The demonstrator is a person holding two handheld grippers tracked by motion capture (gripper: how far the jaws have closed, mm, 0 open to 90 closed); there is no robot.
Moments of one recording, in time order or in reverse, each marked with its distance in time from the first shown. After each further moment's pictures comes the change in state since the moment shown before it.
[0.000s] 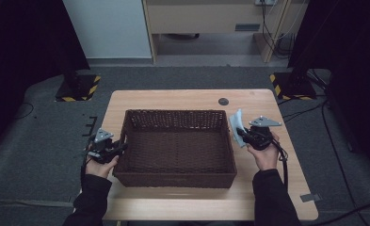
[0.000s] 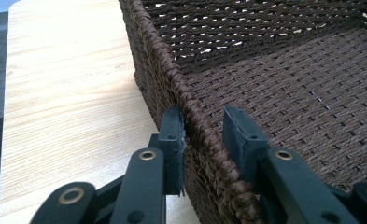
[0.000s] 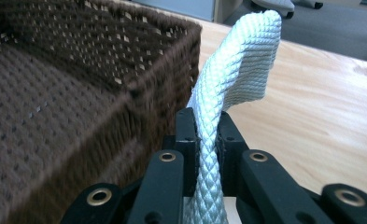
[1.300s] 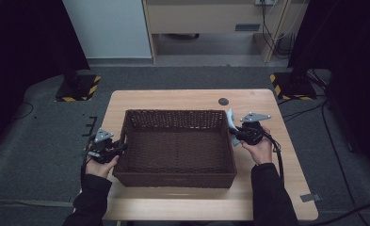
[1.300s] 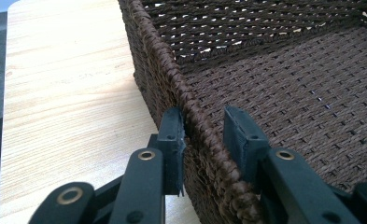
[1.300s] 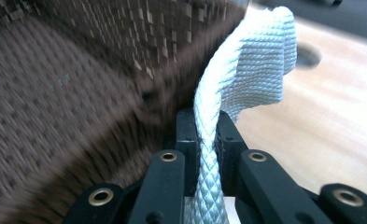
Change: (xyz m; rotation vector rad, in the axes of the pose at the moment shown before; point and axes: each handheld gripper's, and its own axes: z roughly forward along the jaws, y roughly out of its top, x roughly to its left) left arm 0.000 0.000 0.000 0.002 -0.002 0.004; right arm -0.003 0.003 0.033 0.086 0.126 -0.068
